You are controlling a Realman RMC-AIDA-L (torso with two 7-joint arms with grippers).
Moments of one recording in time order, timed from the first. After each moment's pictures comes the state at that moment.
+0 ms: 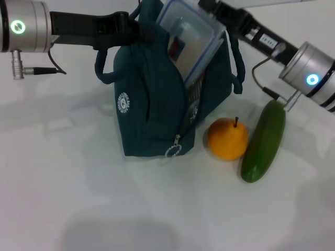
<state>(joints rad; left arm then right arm) -0.84 -2.08 0.93 0.86 2.02 1.42 -2.56 0.71 2.03 -0.71 0.00 -1.20 -1.53 1.42</state>
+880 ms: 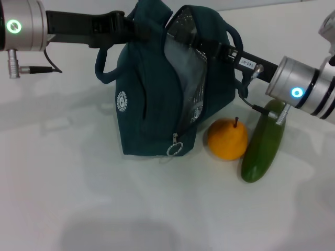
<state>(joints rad) -0.84 -2.07 0.93 0.86 2.02 1.41 -2.54 0.73 2.03 -0.77 -0.02 -1.30 -1.46 1.42</state>
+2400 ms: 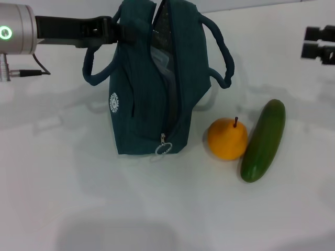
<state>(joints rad) -0.83 -2.04 0.93 0.83 2.02 1.37 -2.45 0.44 1.76 -0.75 -0.66 -1.65 -1.76 1.61</state>
